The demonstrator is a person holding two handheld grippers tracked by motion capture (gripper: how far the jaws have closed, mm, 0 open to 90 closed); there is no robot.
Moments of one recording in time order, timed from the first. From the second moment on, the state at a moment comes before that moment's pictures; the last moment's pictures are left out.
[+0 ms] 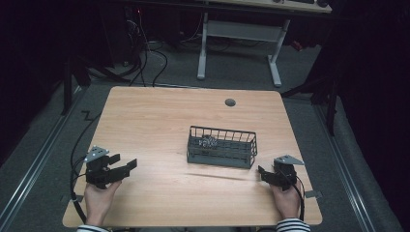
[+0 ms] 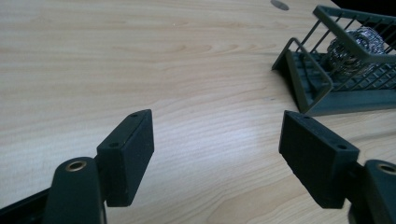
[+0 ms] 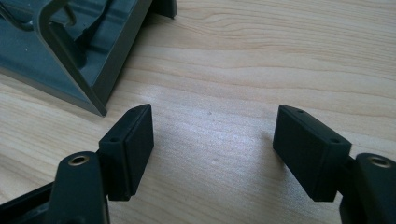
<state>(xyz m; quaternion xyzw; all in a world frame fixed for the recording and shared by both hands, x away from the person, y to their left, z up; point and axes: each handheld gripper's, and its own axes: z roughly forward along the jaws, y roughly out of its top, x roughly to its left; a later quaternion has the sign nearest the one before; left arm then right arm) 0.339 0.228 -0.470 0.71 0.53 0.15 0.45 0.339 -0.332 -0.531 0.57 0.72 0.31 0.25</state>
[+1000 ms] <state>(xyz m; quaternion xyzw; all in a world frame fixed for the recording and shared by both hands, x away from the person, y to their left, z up) 0.360 0.218 -0.537 0.73 0.55 0.24 0.32 0.339 -0.332 -0.531 0.57 0.72 0.31 0.25</state>
